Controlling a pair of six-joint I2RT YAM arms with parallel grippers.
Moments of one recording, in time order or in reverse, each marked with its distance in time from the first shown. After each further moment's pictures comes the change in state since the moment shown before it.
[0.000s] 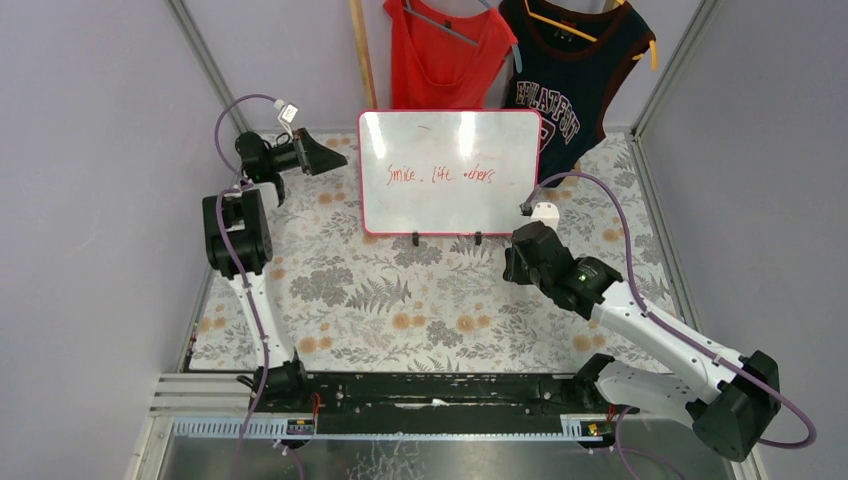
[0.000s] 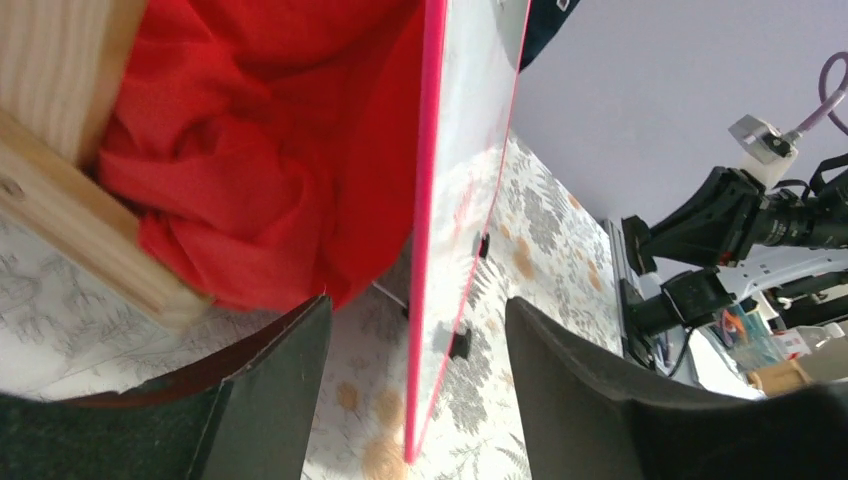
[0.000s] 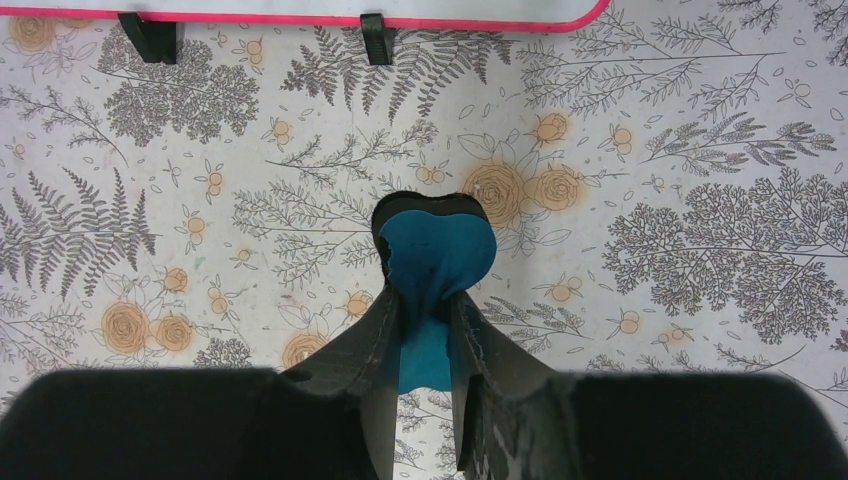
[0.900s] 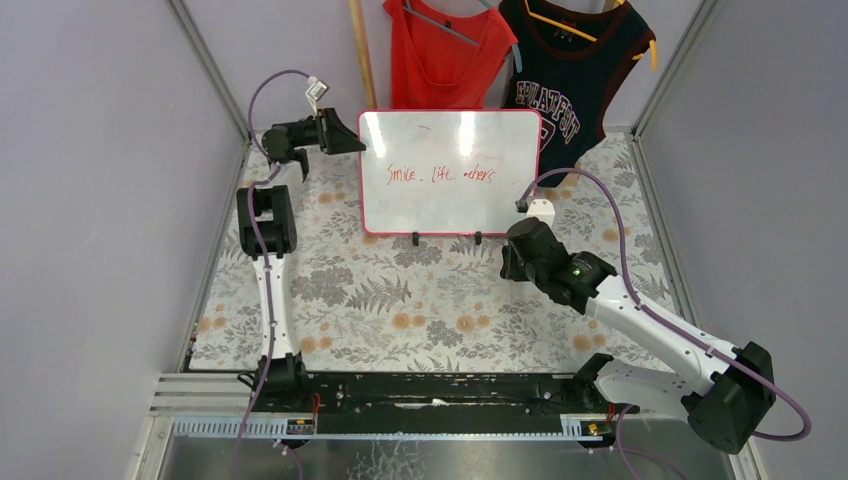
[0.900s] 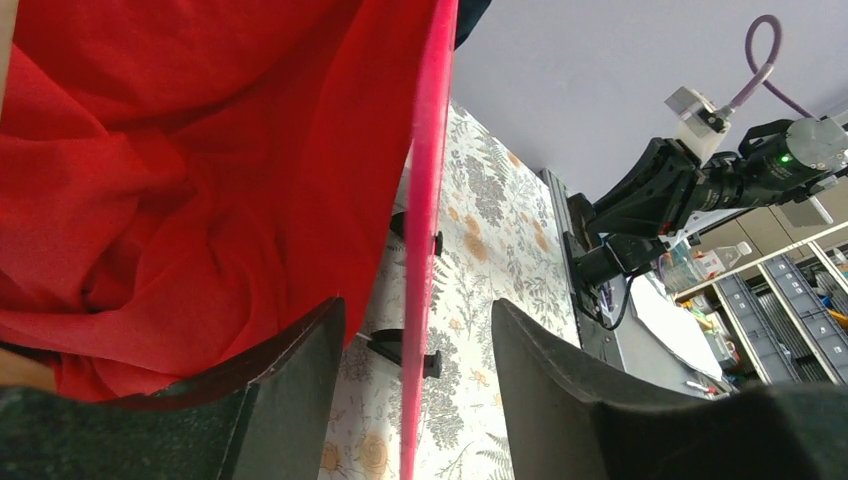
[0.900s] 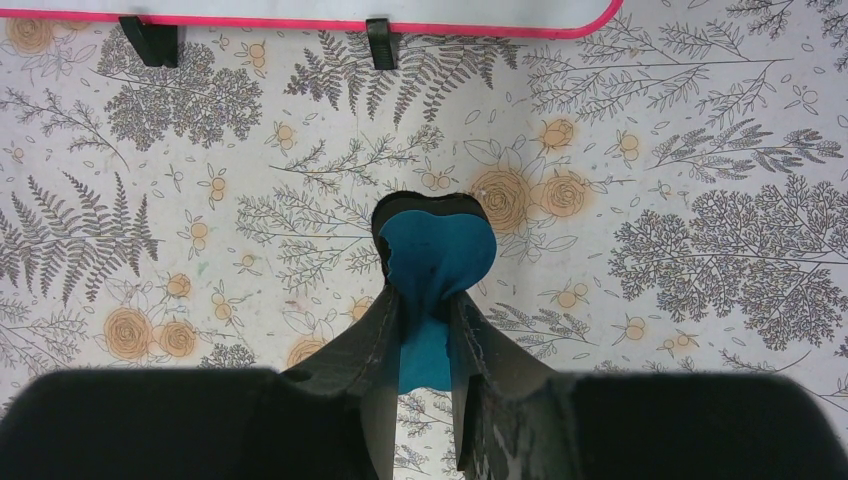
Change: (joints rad) left arm -0.092 0.420 0.638 0.669 0.141 -0.892; right arm 0.000 0.050 0.032 0.002 -0.001 0.001
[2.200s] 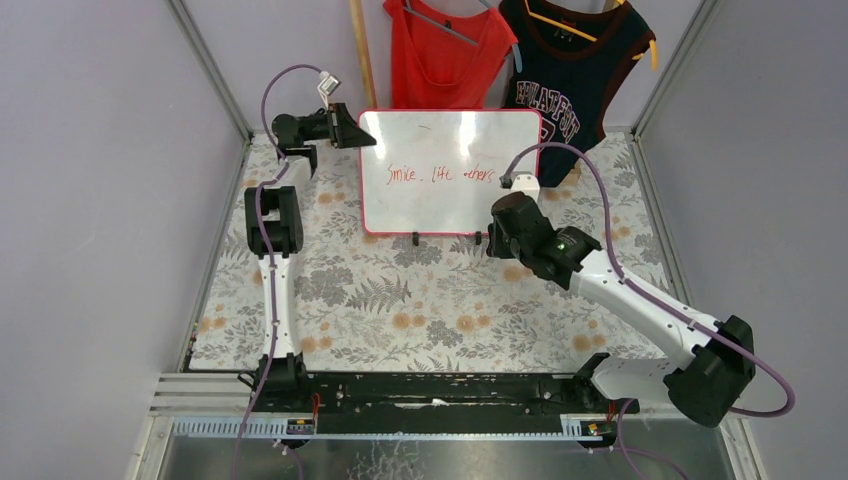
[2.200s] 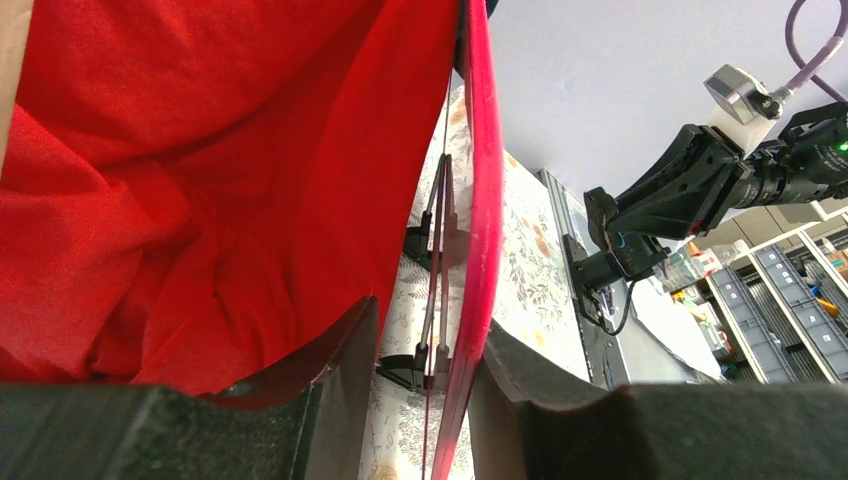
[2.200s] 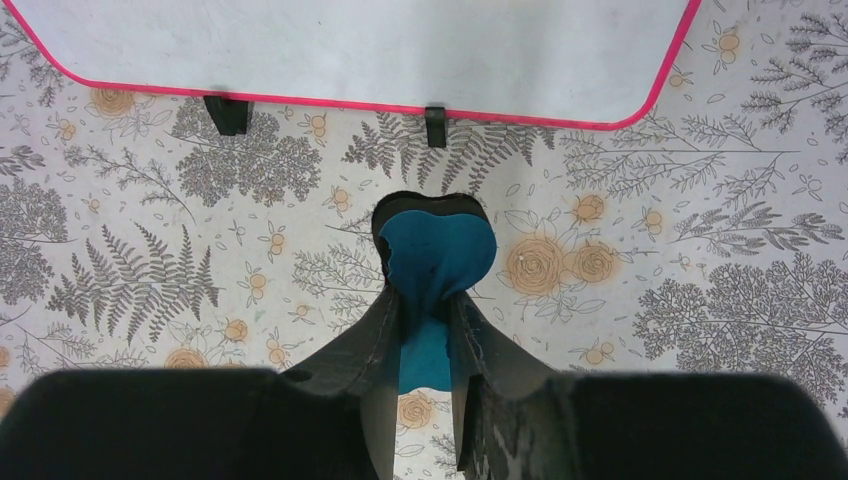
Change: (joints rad) left arm -0.053 0.052 0.113 -0.245 -0.012 0.184; right arm 0.001 0.152 0.190 0.007 0.002 -0.037
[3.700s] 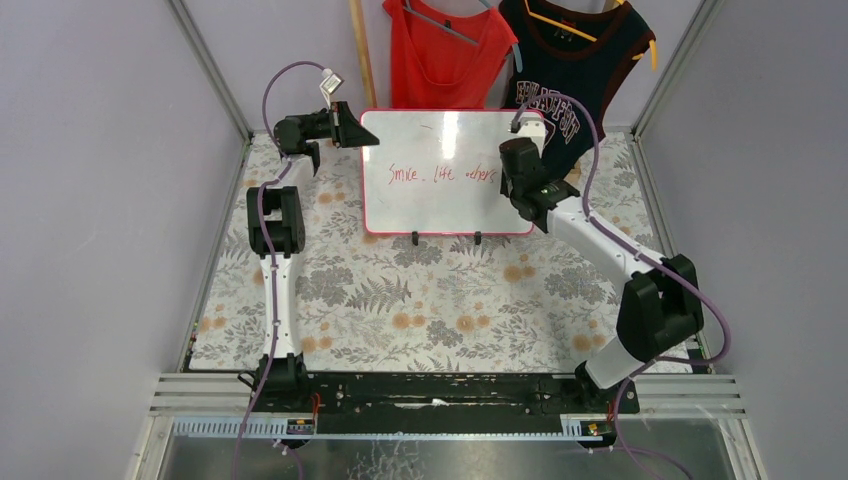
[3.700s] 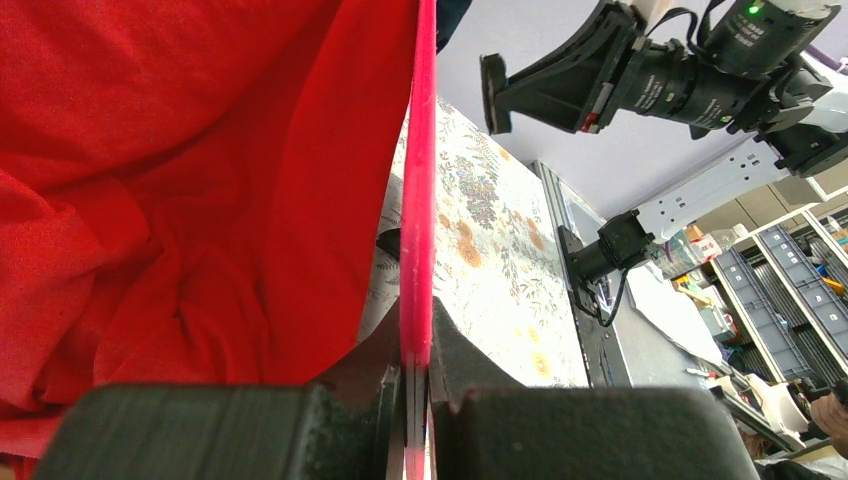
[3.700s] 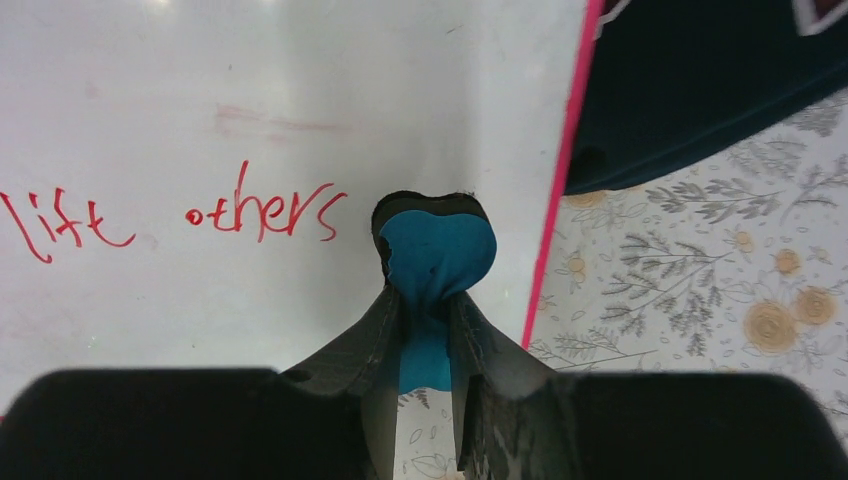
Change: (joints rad) left arm -0.013 0.000 0.020 0.144 0.008 -0.145; right arm -0.254 0.340 0.217 0.310 0.116 -0.224
